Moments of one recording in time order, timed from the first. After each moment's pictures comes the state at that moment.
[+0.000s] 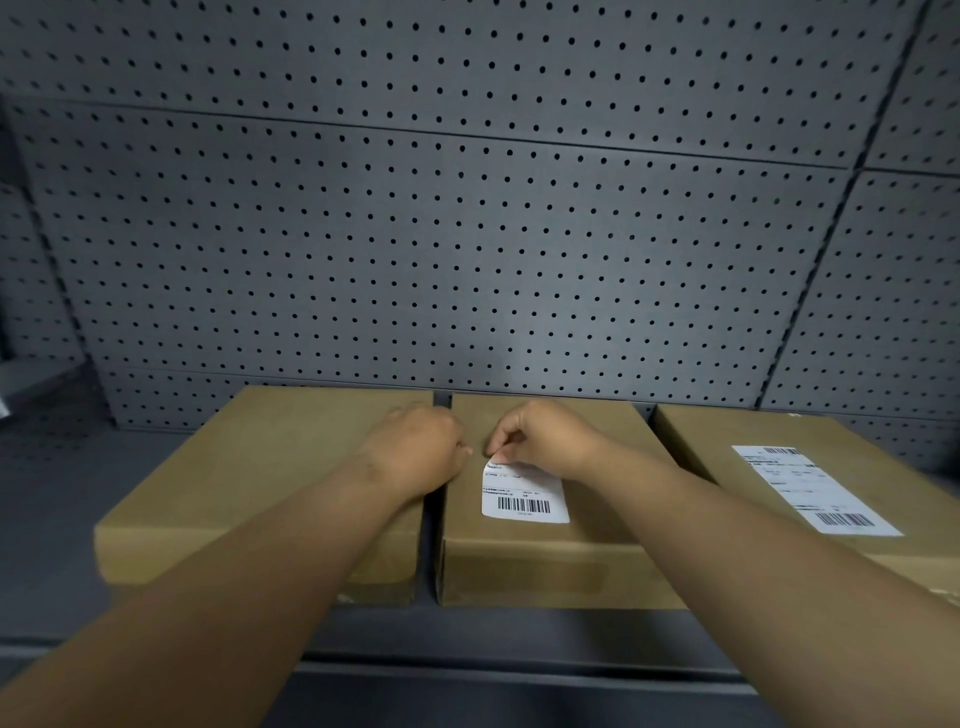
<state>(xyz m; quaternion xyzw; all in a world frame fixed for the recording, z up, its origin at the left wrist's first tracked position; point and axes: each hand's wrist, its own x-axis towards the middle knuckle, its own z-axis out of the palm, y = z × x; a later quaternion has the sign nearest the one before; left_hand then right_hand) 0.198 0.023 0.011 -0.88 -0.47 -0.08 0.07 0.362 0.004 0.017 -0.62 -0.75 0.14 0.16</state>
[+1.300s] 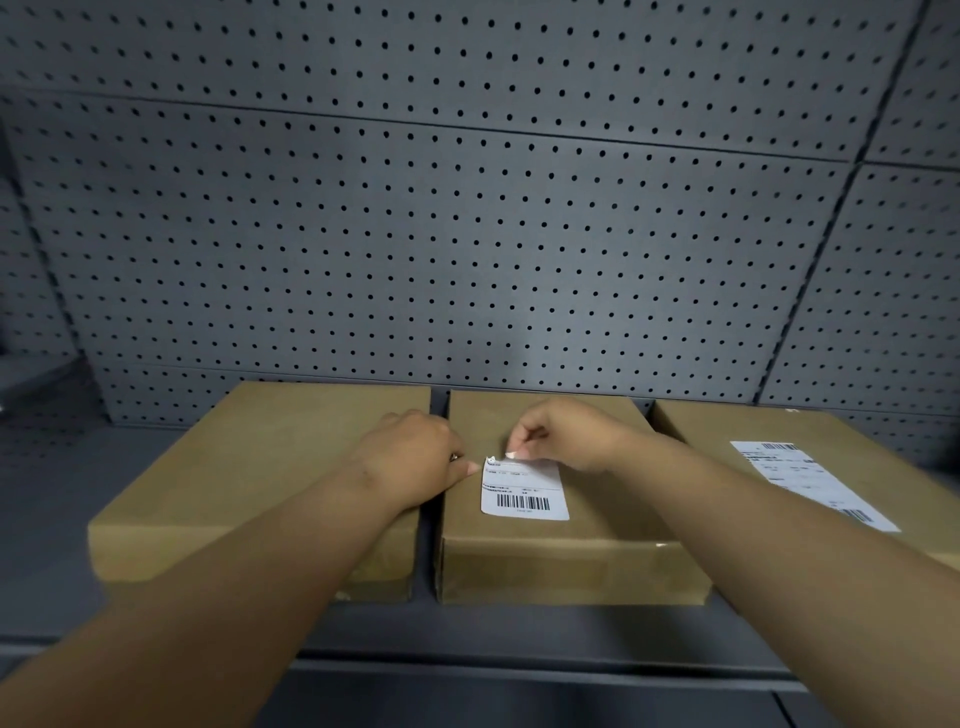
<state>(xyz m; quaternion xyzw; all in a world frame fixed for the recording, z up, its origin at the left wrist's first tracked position) 0.195 0.025 0.001 -0.89 -0.45 -0.05 0.08 0.383 -0.006 0.025 -0.63 -0.75 0.17 0.13</state>
